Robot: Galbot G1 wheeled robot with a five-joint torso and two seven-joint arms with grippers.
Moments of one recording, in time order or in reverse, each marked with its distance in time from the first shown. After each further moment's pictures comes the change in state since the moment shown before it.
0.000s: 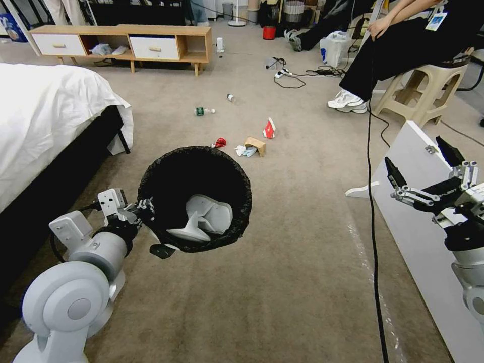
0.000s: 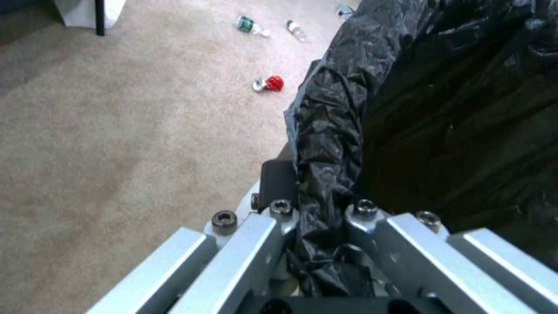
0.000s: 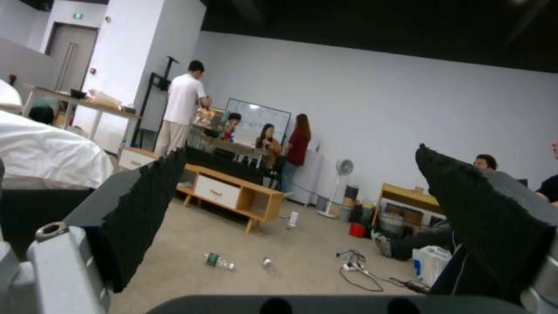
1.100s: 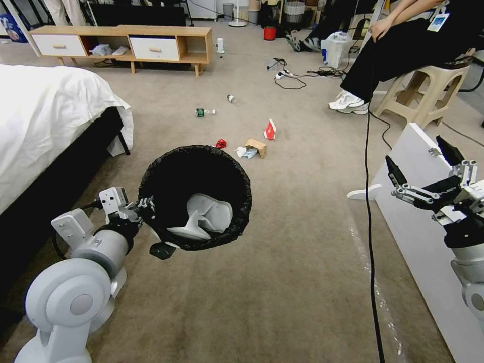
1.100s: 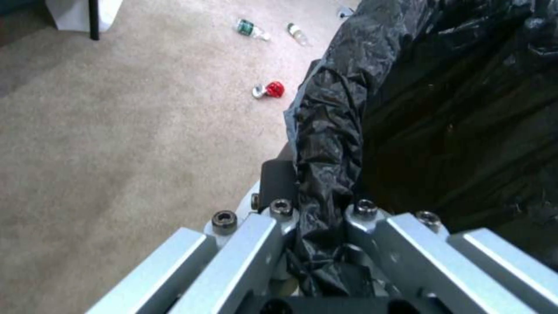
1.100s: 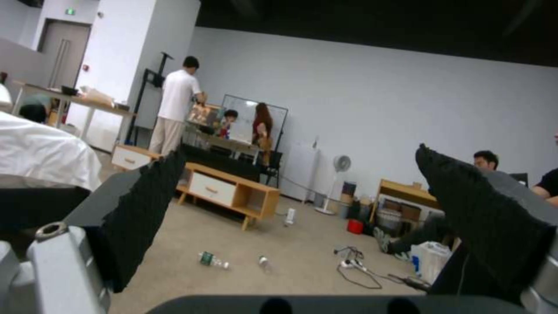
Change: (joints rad) left arm -0.019 -0.003 0.008 0.019 0.000 0.000 0.001; right arm 0.024 -0.004 -0.008 -0.027 -0.004 -0.010 0.005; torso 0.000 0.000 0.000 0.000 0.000
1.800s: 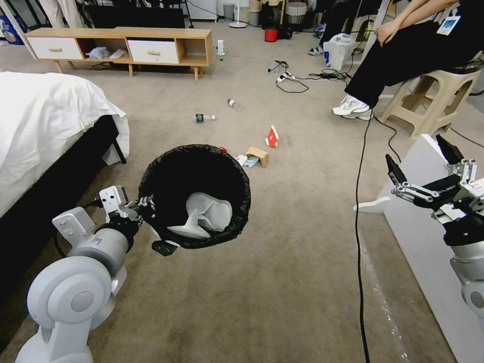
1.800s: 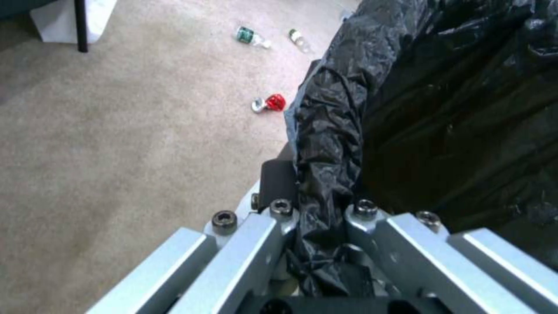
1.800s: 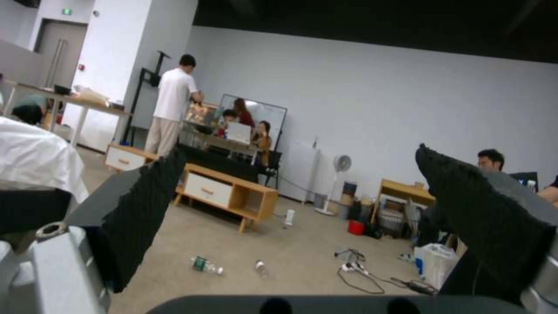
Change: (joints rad) left arm -0.007 0.001 -0.001 0.007 0.000 0.000 0.000; right arm 0.006 0.000 -0.003 -0.005 0.001 -0.001 0.001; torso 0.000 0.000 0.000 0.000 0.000
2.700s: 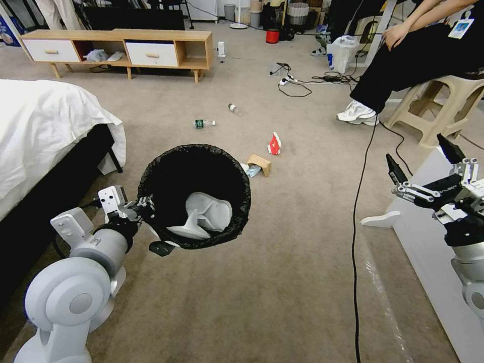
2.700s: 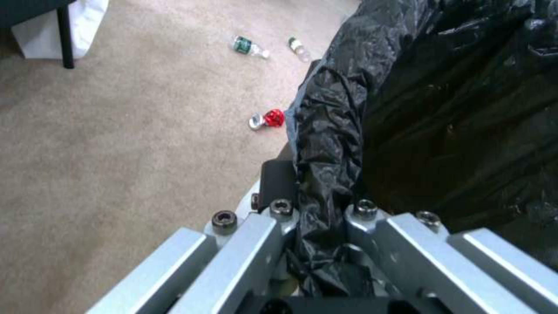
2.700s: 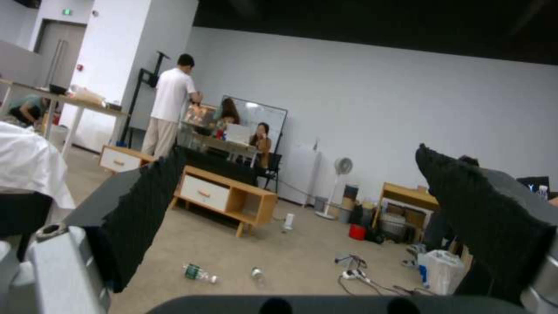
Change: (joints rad) left arm 0.007 0.002 -0.005 -0.012 0.000 0.000 0.000; right arm -0.006 0.000 0.006 0.014 0.001 0.000 -0.001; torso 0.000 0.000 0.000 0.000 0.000
